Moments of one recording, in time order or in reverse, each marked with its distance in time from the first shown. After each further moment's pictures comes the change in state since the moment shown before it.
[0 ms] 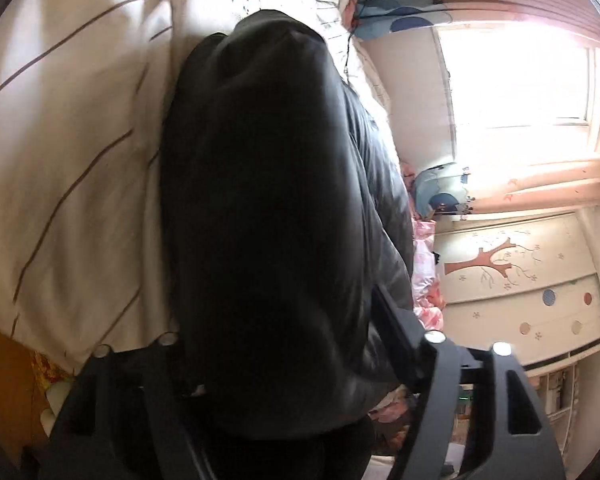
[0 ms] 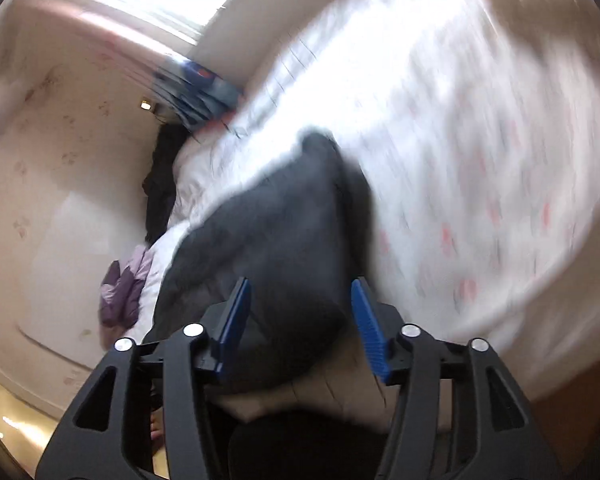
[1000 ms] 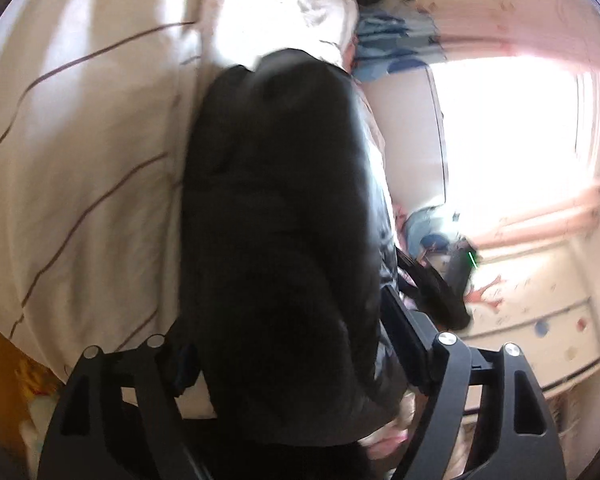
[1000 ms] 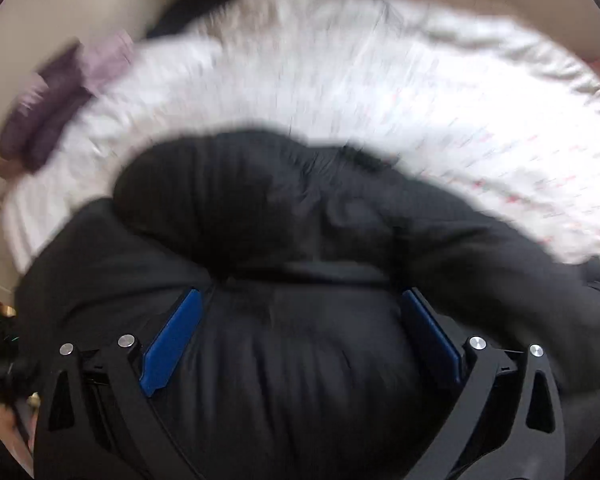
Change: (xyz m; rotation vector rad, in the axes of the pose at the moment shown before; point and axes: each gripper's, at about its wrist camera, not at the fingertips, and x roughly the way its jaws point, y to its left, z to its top) left arm 0.007 0.003 -0.017 -0.057 -0.165 -0.054; right arm 0.319 0.262 0.018 -0.702 0.400 -0.200
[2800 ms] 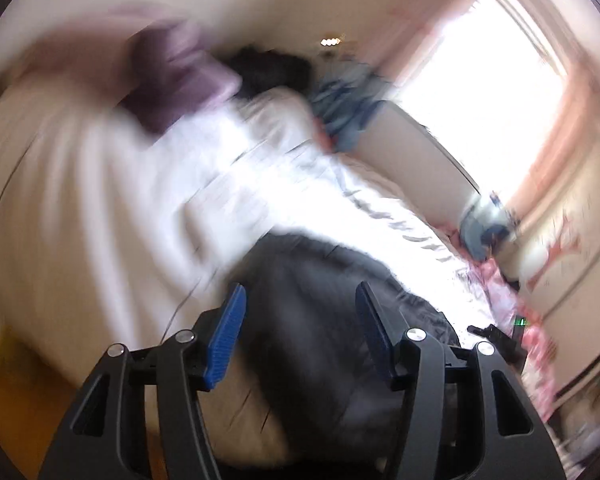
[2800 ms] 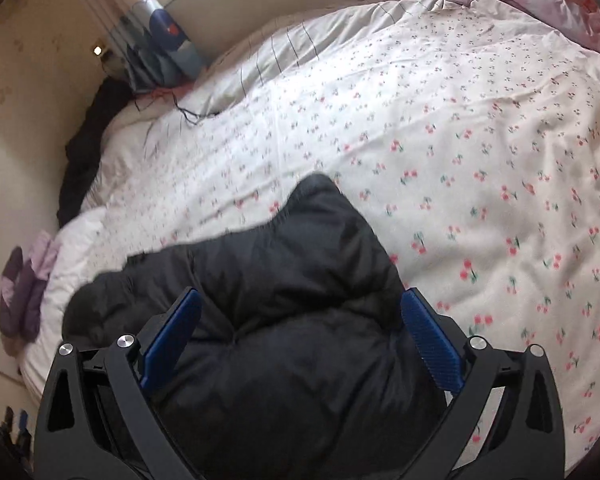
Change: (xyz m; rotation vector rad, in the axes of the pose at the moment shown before) left arm -0.147 -0.099 0.042 0.608 -0.319 0.300; right arm -0.114 -0.198 -0.089 0.596 -0.217 -0.104
